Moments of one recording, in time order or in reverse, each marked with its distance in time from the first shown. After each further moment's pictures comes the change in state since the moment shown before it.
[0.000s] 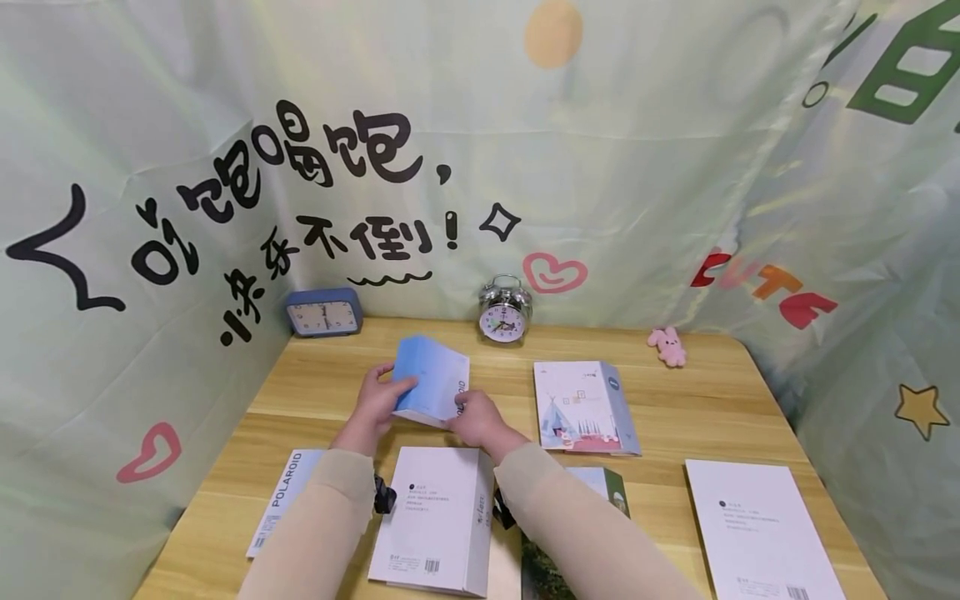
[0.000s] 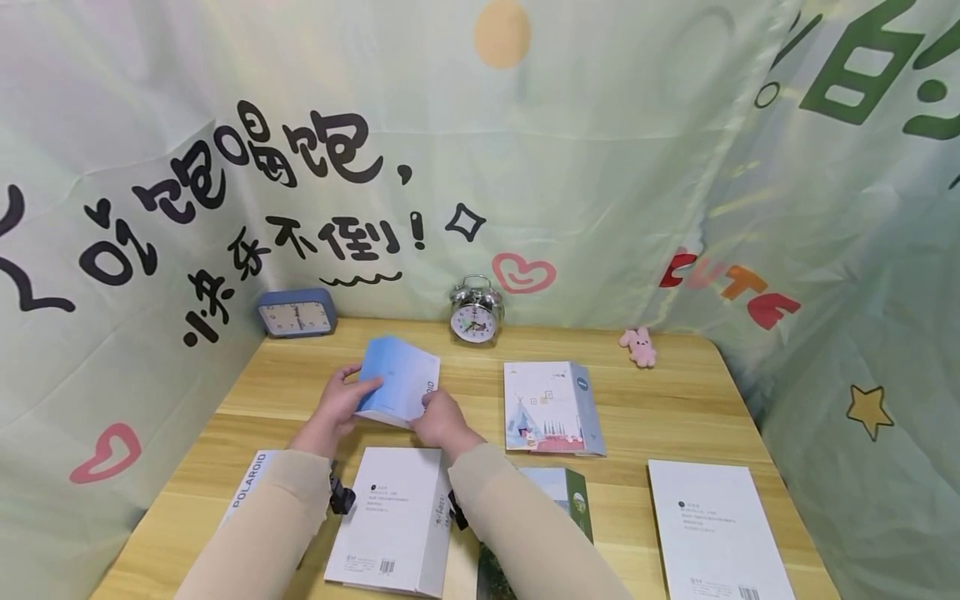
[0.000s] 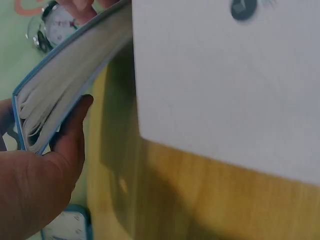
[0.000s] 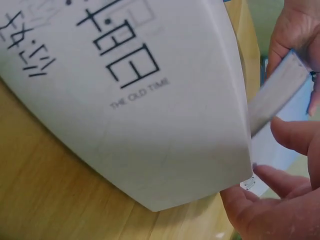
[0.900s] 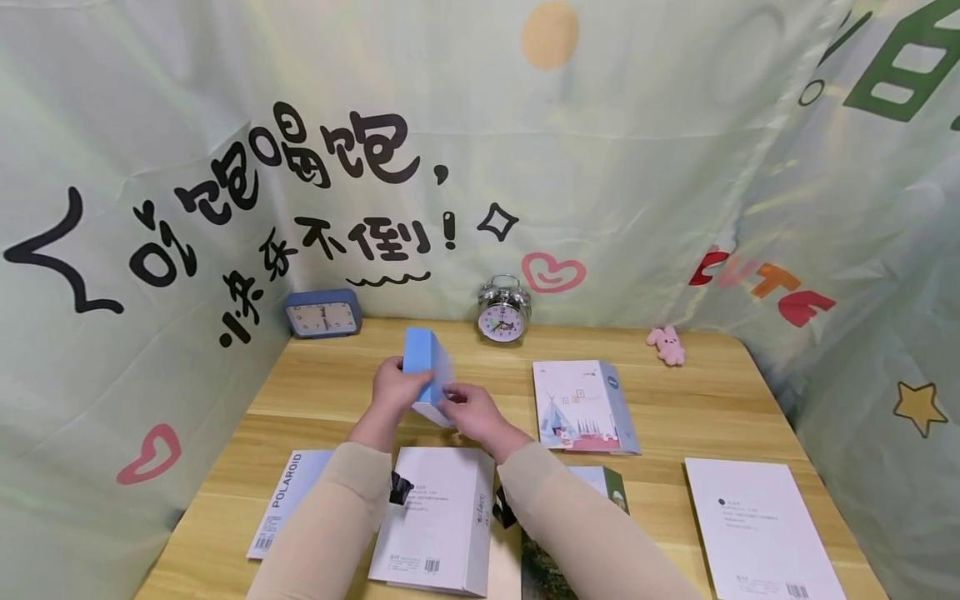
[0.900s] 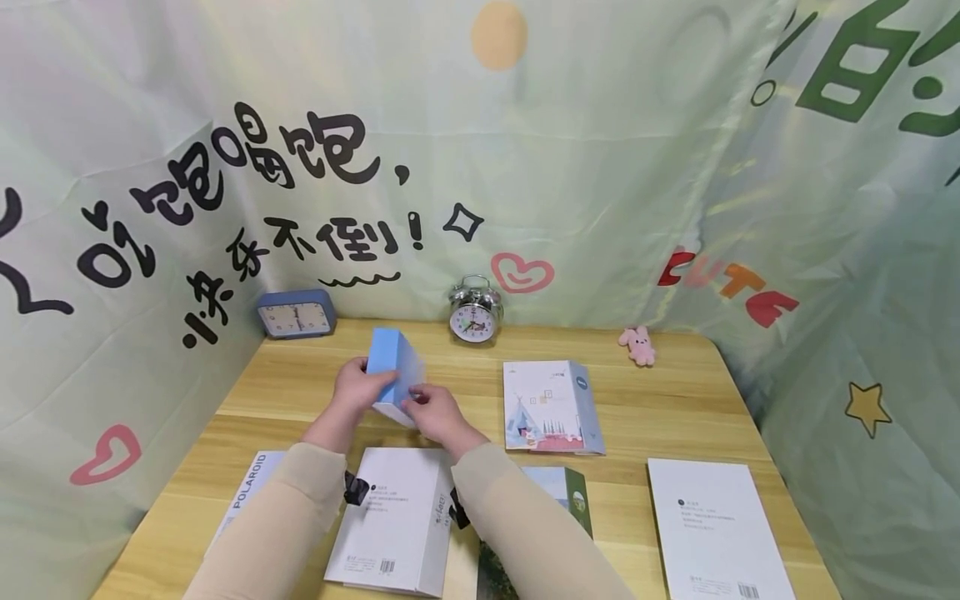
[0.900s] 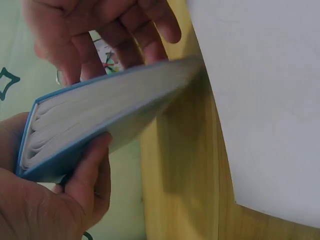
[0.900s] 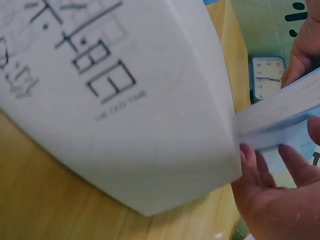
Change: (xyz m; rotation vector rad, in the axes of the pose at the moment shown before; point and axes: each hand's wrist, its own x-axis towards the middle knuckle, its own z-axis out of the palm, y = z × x) left_hand -0.025 0.040 0.039 0.363 0.106 0.123; right_hand -0.001 0.000 -0.006 0.256 -0.002 -0.127
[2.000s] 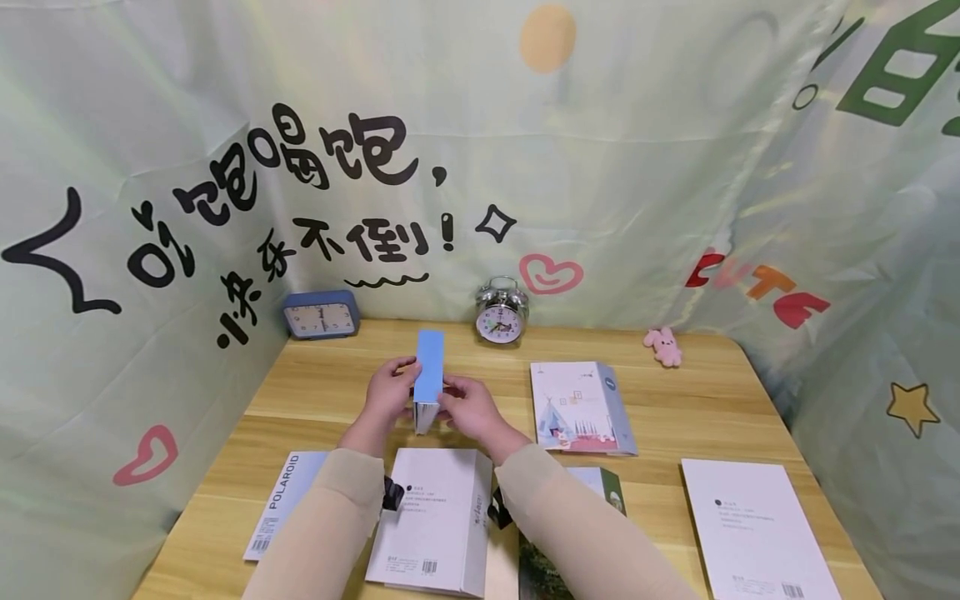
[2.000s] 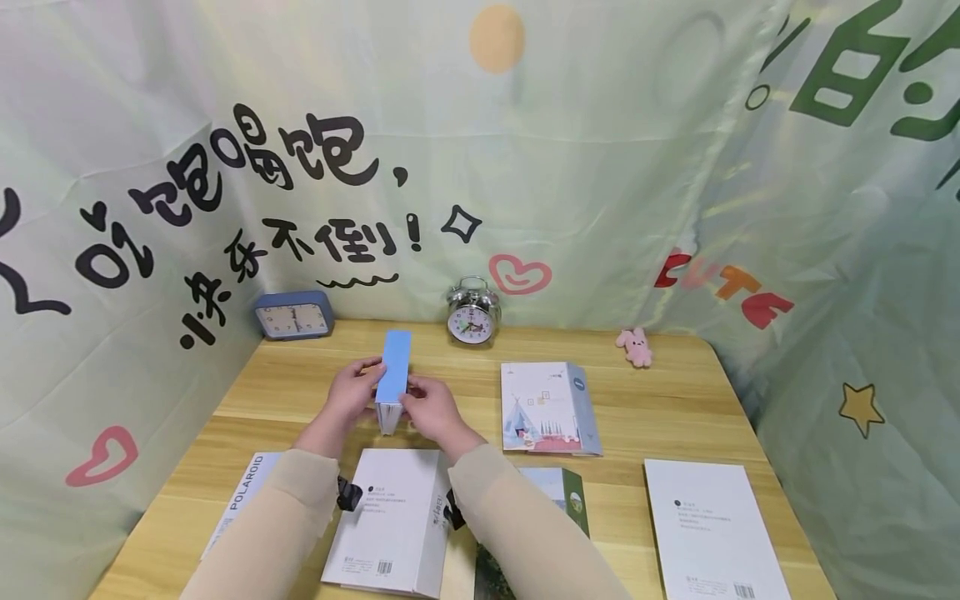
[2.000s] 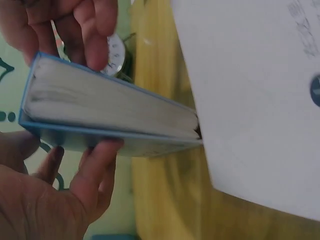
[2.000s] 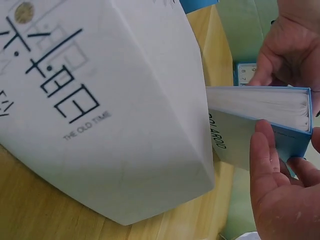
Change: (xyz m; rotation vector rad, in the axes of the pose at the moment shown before) left_hand 0.003 -0.018 -0.006 -0.184 -0.127 -0.035; right_hand -0.004 -0.016 0.002 0.174 -0.008 0.019
